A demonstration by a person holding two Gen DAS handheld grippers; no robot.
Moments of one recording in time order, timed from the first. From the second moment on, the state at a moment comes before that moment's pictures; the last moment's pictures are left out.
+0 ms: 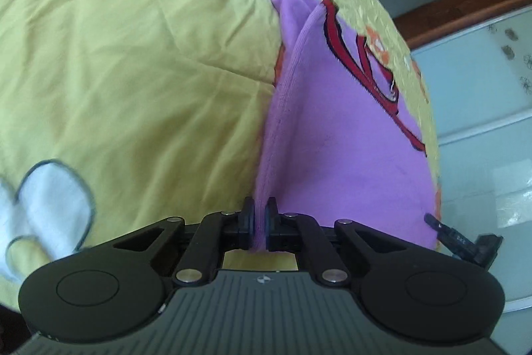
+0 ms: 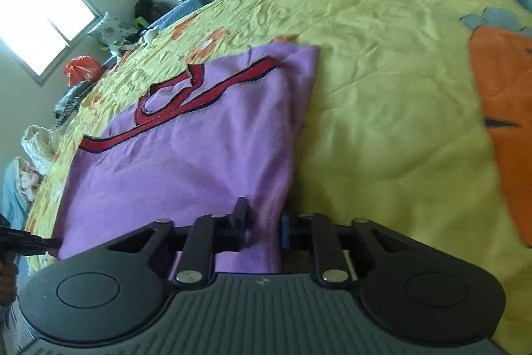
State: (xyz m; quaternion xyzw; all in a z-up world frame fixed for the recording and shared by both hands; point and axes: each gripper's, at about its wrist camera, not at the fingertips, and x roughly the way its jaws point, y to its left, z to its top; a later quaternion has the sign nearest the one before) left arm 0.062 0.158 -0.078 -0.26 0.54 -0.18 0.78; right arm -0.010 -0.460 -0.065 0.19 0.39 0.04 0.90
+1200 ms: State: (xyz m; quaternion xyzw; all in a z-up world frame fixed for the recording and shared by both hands) left arm 0.012 -0.010 -0.074 -0.01 0.41 -0.06 0.91; right arm -0.027 -0.352 -0.080 0.00 0.35 -0.04 0.94
